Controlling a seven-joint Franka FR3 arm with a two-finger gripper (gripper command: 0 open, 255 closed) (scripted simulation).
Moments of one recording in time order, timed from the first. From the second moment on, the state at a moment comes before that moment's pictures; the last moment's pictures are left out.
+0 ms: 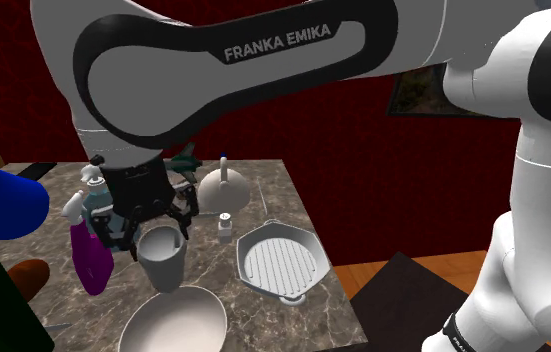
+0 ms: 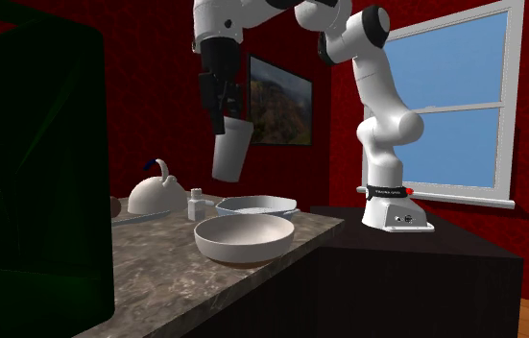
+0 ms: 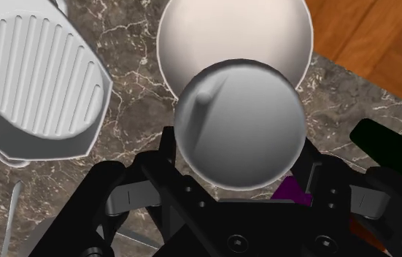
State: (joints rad) arm 0.39 0.33 0.49 -1.57 -0.17 1.77 1.03
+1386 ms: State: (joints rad) arm 0.41 0.37 0.49 -1.77 -0.20 1.99 1.10
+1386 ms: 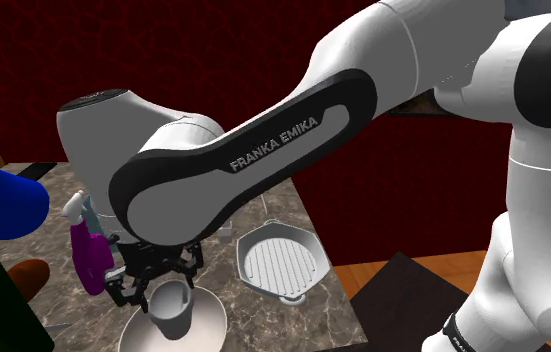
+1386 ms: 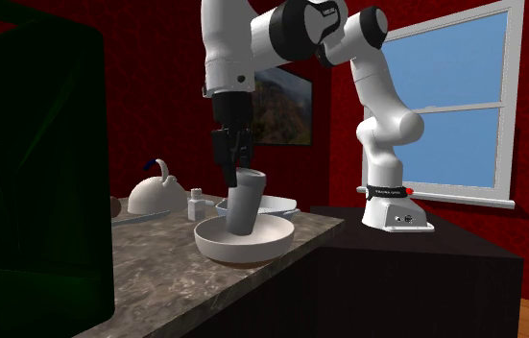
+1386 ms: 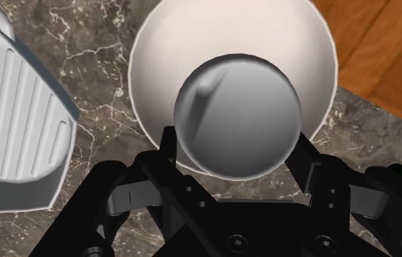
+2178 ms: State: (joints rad) arm 0.41 0.38 0.49 -1.77 -0.21 2.00 1.10
